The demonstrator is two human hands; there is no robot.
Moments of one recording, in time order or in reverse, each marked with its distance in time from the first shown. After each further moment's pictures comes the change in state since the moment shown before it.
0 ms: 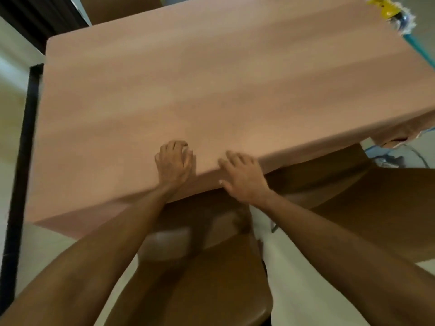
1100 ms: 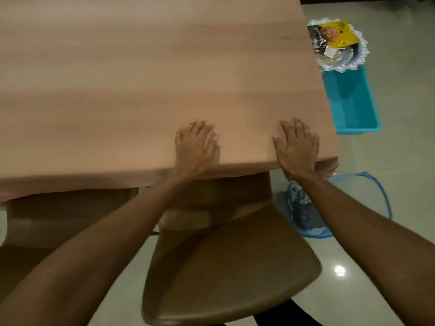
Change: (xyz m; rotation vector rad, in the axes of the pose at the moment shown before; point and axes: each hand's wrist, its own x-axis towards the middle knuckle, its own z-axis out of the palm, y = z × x) left_hand 0.079 0.417 0.200 0.024 -0.076 -0.033; right_hand -0.014 0.541 -0.104 0.033 0.141 0.341
